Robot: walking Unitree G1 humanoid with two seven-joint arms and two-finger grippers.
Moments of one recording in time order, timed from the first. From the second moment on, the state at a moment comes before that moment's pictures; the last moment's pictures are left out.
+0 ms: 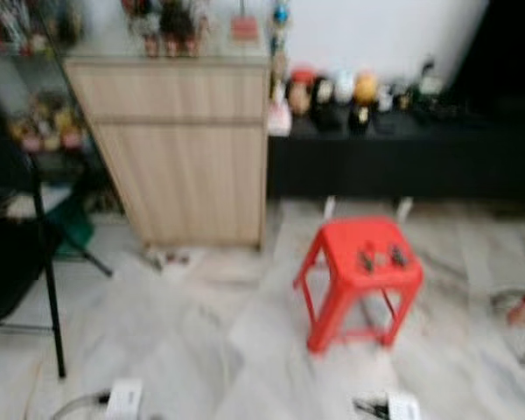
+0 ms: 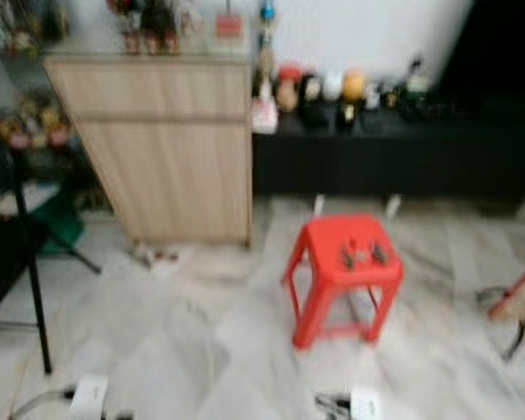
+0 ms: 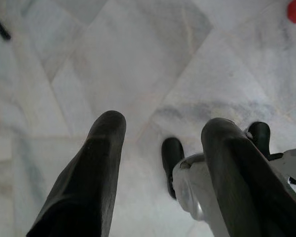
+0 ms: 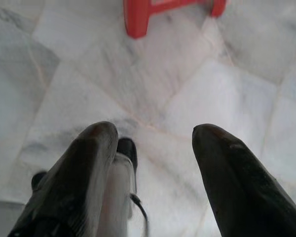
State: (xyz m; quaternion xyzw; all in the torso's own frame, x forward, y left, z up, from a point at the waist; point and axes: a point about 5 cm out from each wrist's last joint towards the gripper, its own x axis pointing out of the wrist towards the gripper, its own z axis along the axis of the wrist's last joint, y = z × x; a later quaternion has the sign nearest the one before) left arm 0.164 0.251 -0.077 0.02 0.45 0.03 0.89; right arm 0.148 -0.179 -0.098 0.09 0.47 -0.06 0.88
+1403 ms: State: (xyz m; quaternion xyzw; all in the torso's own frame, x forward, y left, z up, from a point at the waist) left arm 0.161 0.245 -0.081 0.00 0.46 0.04 0.89; right arm 0.149 -0.186 -0.097 0.08 0.46 -0.08 0.88
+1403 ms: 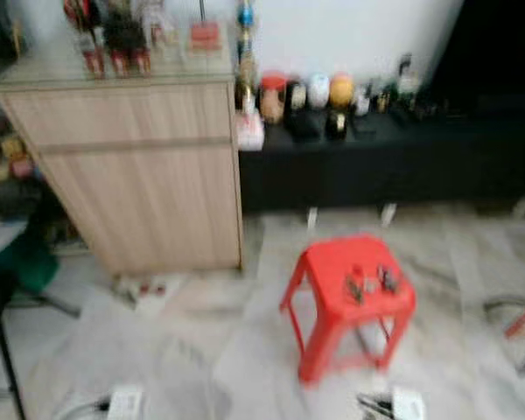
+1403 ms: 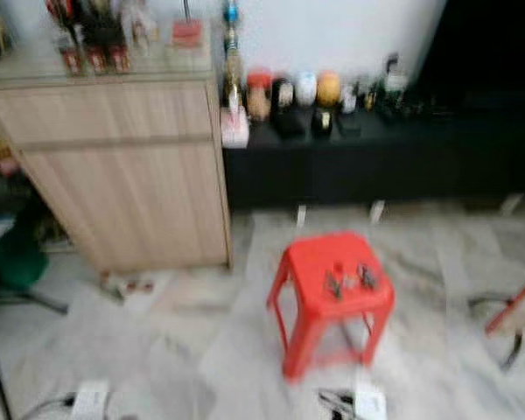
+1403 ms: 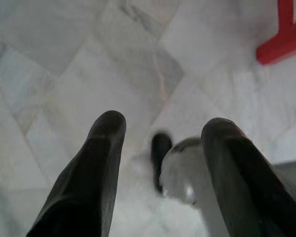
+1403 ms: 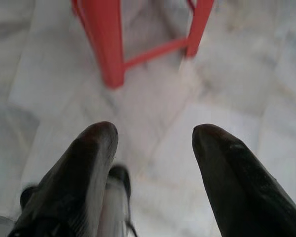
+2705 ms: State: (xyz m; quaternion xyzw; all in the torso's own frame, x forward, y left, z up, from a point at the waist) left arm 0.163 0.252 -0.078 0.00 0.45 0.06 0.89; right arm 0.171 -0.181 -0.082 0.09 0.35 -0.09 0.93
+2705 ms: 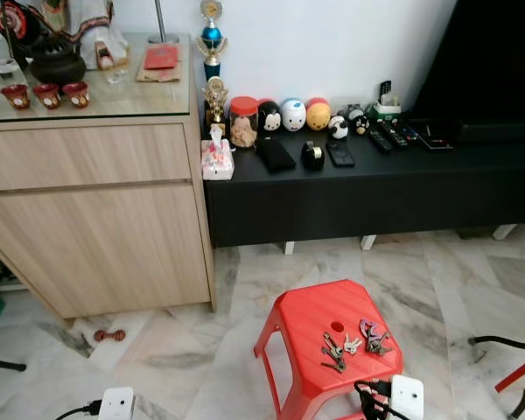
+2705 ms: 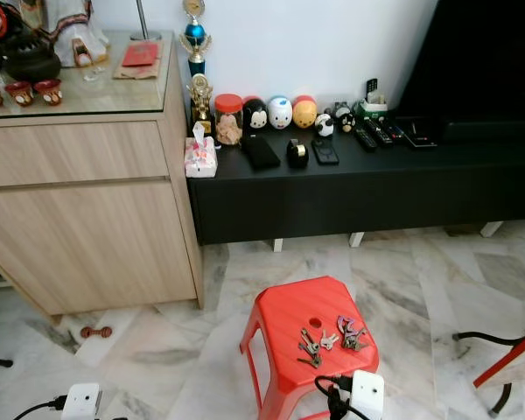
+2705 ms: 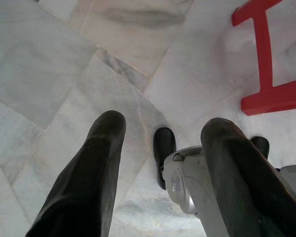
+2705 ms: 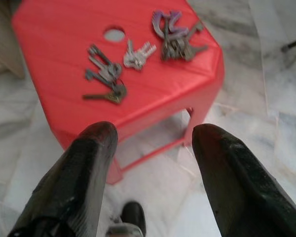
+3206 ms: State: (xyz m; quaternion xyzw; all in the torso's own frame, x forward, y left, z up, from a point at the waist) left arm 0.165 0.253 -0.076 -0.01 0.44 0.07 0.89; right arm 0.182 -0.183 -0.067 0.06 0.27 -0.08 0.96
